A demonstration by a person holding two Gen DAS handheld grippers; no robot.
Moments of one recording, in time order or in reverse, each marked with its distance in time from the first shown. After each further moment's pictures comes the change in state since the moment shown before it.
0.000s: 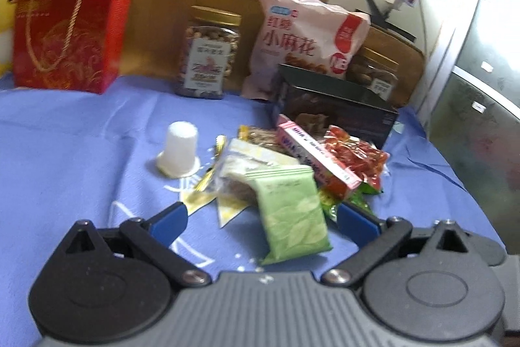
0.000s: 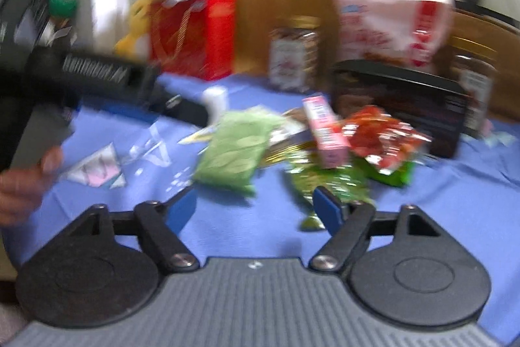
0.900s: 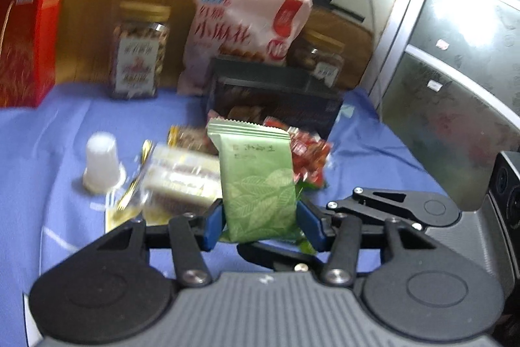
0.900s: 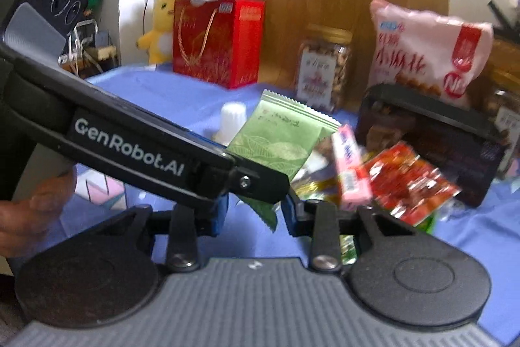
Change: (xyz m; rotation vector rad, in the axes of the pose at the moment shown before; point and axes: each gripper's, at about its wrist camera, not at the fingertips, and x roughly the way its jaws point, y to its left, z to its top) left arm 0.016 -0.037 0.013 0.080 0.032 -0.164; right arm 0.015 -0.008 0.028 -0.056 -0.037 0.064
